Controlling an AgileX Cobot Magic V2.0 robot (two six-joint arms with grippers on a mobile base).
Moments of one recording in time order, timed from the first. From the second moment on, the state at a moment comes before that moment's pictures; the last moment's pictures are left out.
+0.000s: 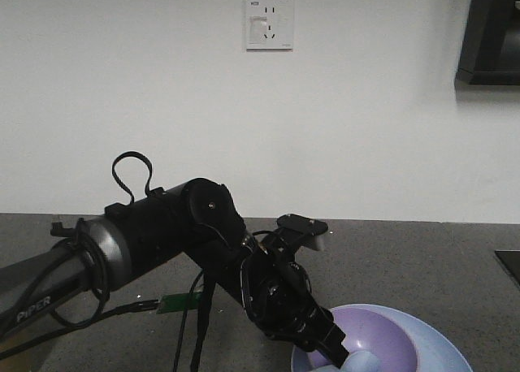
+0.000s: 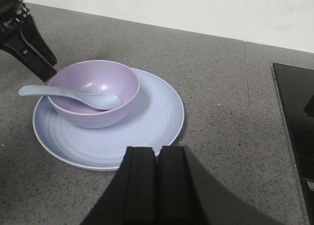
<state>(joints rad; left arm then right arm) -0.65 2.01 -1.84 -0.59 1.09 0.45 0.11 0.24 -0.52 0.06 0.76 -0.13</state>
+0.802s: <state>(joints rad) -0.31 1.55 -1.63 0.21 1.26 0.14 0.11 0.24 -0.52 0.06 0.76 -0.13</state>
